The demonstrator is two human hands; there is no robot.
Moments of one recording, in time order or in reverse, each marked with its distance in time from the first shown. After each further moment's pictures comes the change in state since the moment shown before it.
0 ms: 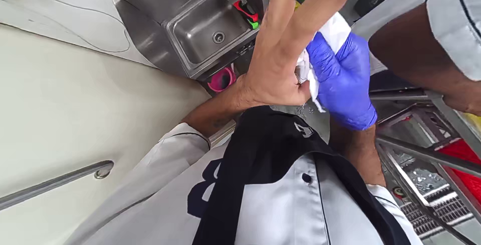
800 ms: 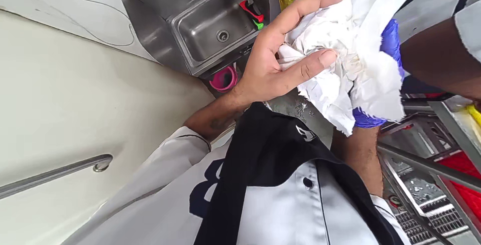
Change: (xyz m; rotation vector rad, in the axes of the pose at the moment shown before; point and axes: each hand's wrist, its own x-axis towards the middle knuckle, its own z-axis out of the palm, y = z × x) left_hand -0.005 -0.004 -0.008 -0.640 -0.039 -0.460; right_hand -0.018 0.016 -0.015 0.673 0.398 0.230
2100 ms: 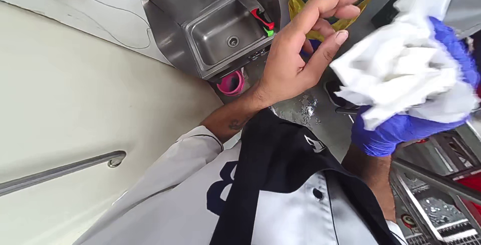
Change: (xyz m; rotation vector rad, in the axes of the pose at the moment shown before) left_hand 0.016 -0.012 0.003 0.379 0.128 0.144; right_hand 0.002 0.009 -0.025 -0.760 -0.142 -0.894
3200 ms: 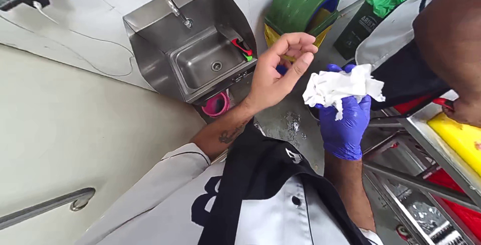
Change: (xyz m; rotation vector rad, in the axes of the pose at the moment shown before) left_hand 0.010 -0.006 0.017 -0.126 -0.032 -0.079; right_hand -0.003 -0.005 -0.010 0.523 0.290 0.719
